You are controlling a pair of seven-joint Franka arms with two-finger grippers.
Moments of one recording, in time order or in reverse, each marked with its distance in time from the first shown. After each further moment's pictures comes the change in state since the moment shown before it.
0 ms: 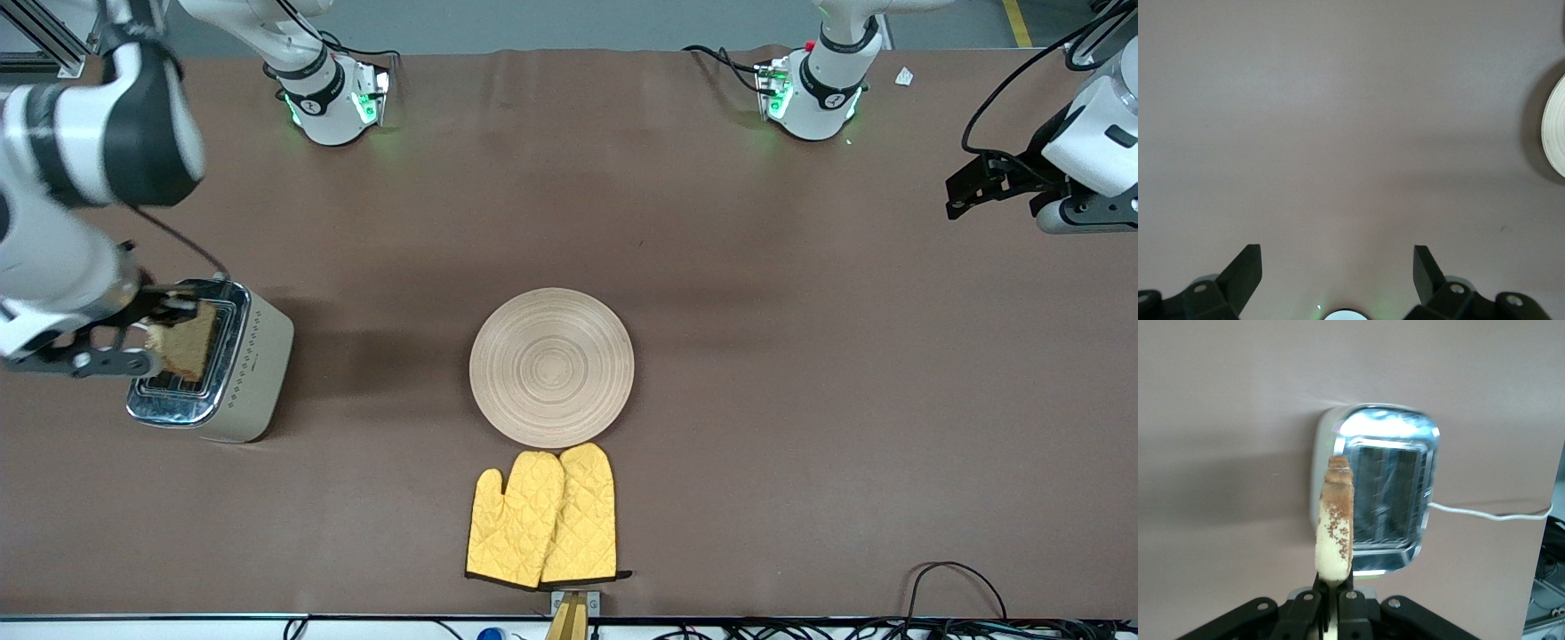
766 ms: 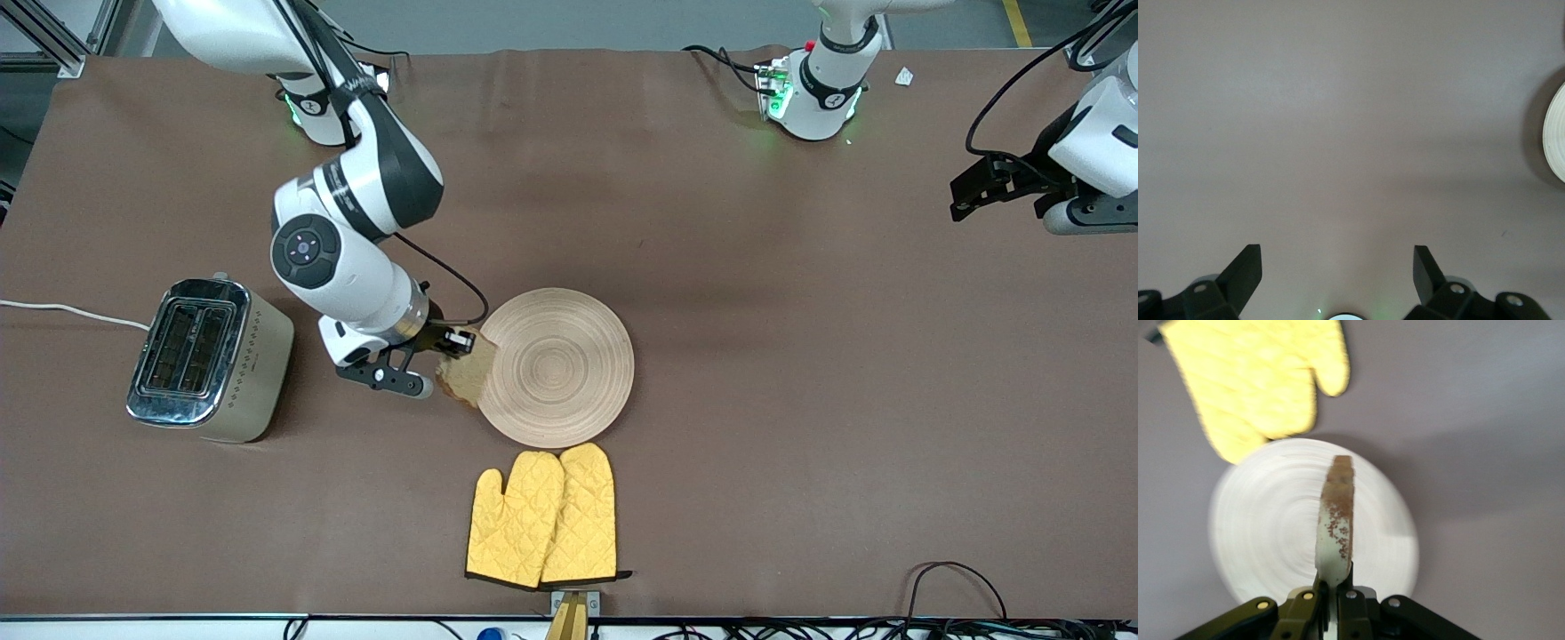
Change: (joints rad) left arm 0.010 0.001 0.002 0.002 0.001 0.015 0.000; right arm 0.250 0.188 -0.003 -0.200 0.574 0.718 0.405
